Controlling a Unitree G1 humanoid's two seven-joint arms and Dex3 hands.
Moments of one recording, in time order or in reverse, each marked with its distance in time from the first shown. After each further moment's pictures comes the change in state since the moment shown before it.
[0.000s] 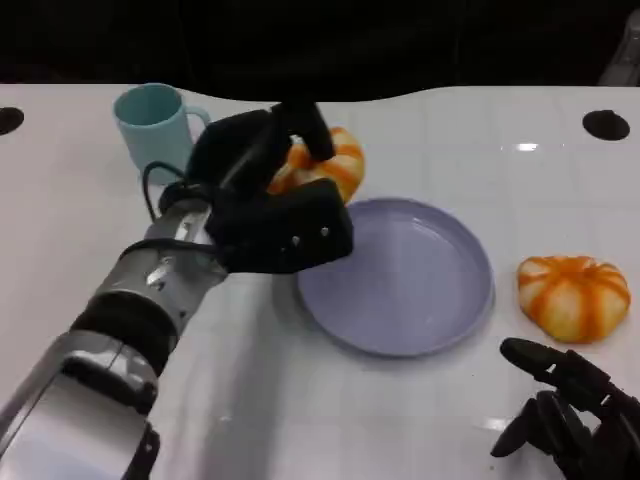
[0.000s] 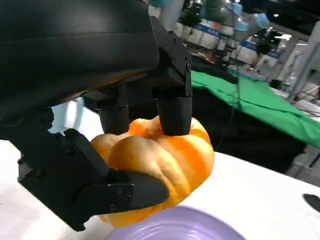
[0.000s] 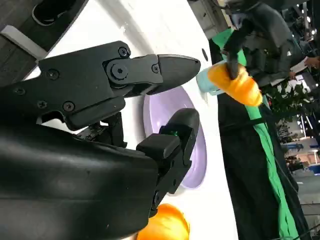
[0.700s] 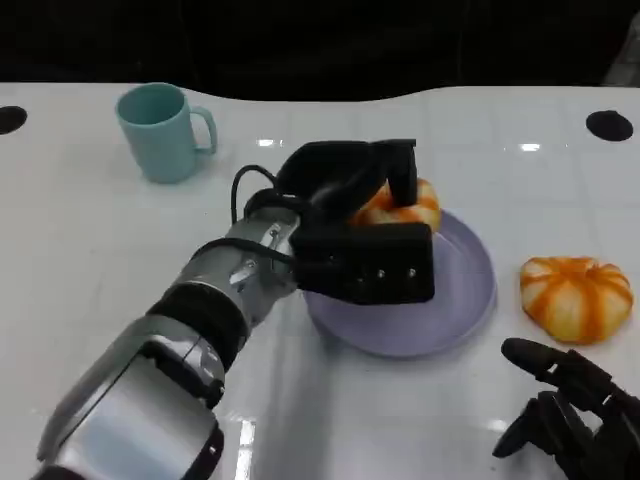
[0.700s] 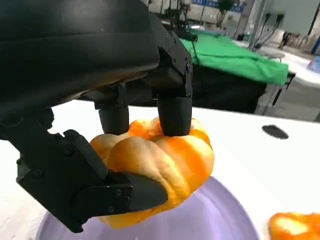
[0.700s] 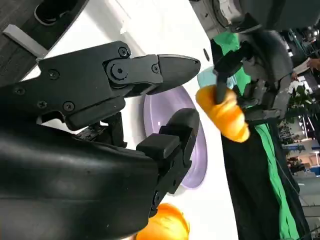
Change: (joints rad) left arm -0.071 -0.133 -0.133 0.127 0.108 0.041 -0.053; right arm 0.000 -0.006 0.000 0.000 -0.001 -0.002 0.002
